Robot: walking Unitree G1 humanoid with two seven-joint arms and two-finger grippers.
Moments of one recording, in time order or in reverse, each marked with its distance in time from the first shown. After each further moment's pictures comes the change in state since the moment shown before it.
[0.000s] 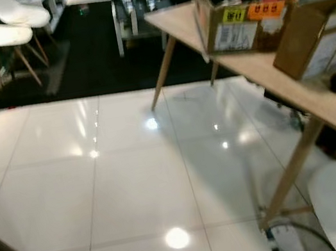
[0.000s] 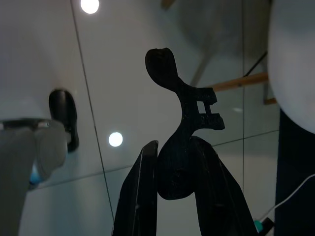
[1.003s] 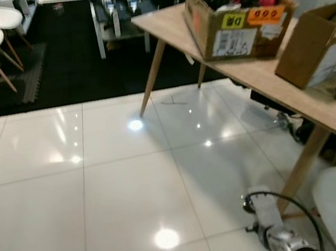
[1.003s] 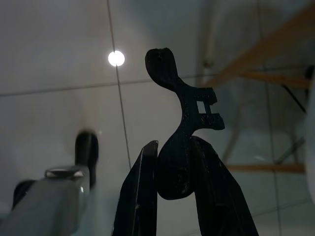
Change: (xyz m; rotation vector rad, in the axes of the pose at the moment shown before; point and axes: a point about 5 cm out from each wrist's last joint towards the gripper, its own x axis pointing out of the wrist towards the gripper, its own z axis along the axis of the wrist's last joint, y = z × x) left arm -0.002 0.003 -0.009 0.022 0.032 -0.012; right arm -0.003 0.015 0.063 0.038 -0.224 0.075
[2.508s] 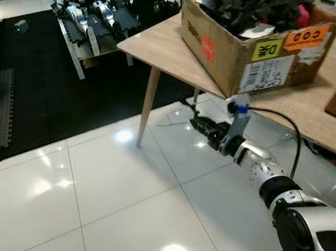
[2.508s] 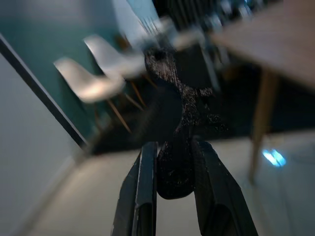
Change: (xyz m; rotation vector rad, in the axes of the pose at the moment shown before) left arm 0.004 -0.002 0.033 -0.009 -0.087 -0.013; right arm -0.064 0.028 0.230 0.317 -0.948 0.852
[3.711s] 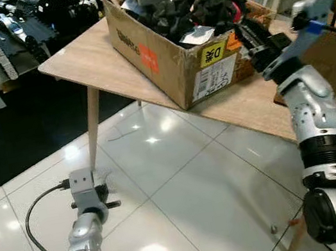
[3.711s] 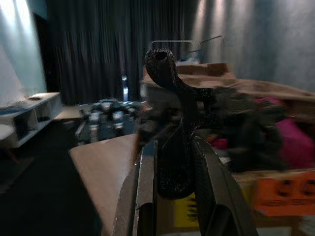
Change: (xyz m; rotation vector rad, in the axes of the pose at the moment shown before) left arm -0.027 0.018 0.194 -0.220 -0.775 -0.081; right arm 0.012 0.022 0.138 -0.395 -0.289 -0.036
